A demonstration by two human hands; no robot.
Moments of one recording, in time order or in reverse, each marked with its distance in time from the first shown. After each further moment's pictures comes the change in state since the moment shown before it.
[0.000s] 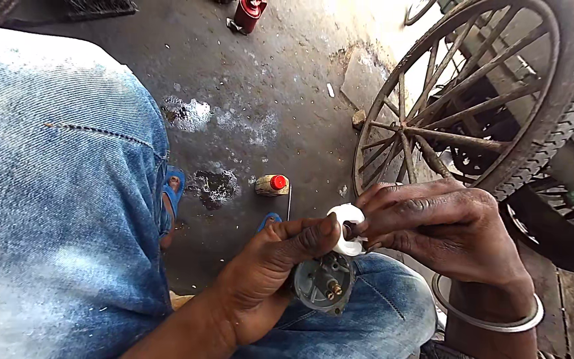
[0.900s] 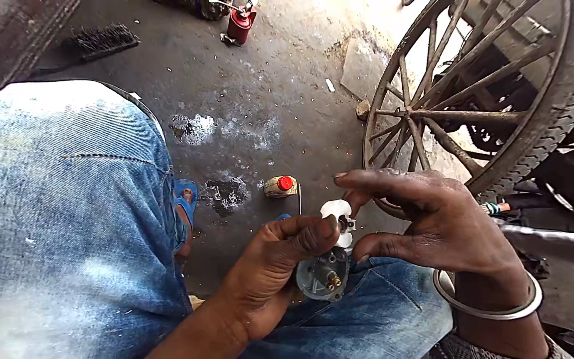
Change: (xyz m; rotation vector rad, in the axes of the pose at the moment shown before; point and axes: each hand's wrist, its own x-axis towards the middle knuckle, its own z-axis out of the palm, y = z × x) left_hand -0.003 -0.002 0.004 0.101 0.096 0.081; right_hand -0.004 0.002 0.017 -0.115 0.076 0.076
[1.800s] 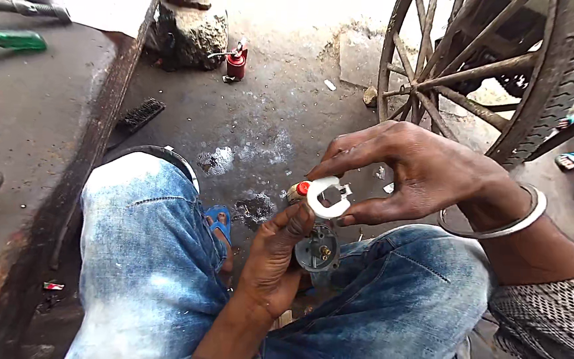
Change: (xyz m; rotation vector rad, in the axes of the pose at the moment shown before) left_hand 0.001 0.006 -0.005 0.097 0.137 0.120; right_hand 0.030 0.011 -0.014 -0.053 -0.052 -0.154
